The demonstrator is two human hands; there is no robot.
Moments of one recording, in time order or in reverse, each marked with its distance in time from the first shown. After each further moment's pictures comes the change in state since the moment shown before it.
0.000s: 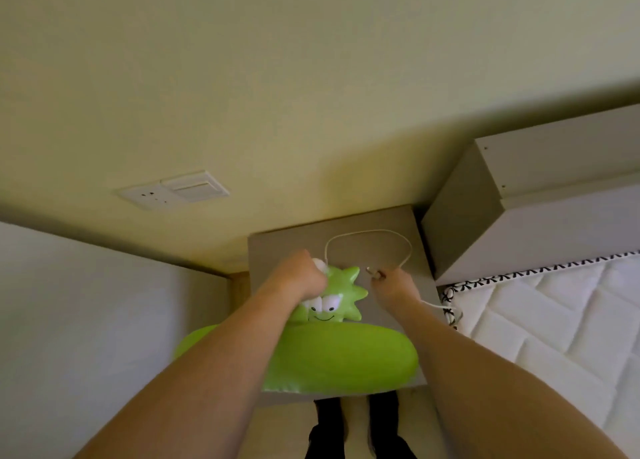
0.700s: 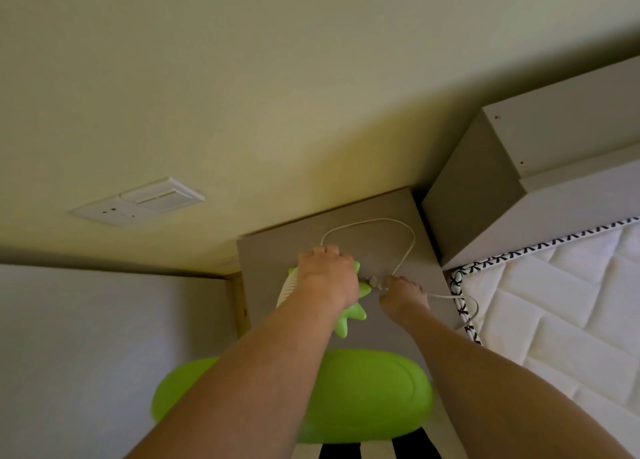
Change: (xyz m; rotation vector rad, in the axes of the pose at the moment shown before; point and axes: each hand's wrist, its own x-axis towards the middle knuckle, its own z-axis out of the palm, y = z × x) left_hand 0.024 0.050 0.031 0.717 -0.020 0.306; right_hand 0.031 0.040 0.035 -0.288 -0.130 0.066
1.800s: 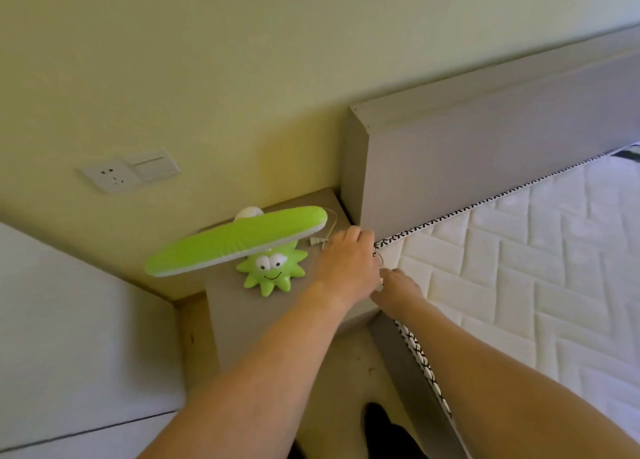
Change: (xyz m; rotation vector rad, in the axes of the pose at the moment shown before) left_hand -0.207 0.127 0.076 -0.320 0.688 0.404; right_hand -0.235 0.116 0.020 0.041 0.297 -0.021
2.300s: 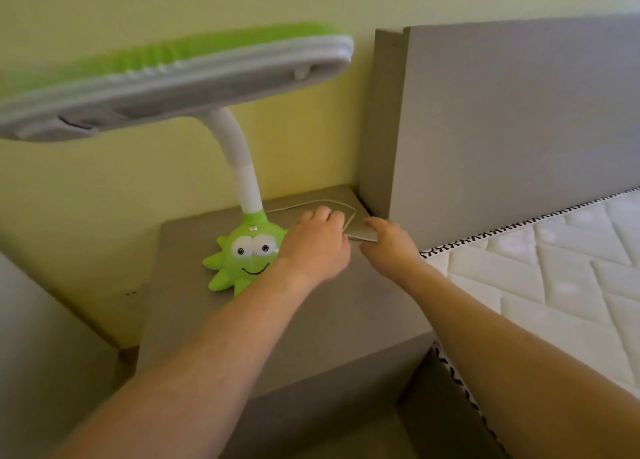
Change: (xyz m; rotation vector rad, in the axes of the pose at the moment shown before) left_hand 0.061 -0.158 0.209 0.192 0.295 -0.045; right_hand 0.208 0.002 0.123 0.164 0.476 -0.362
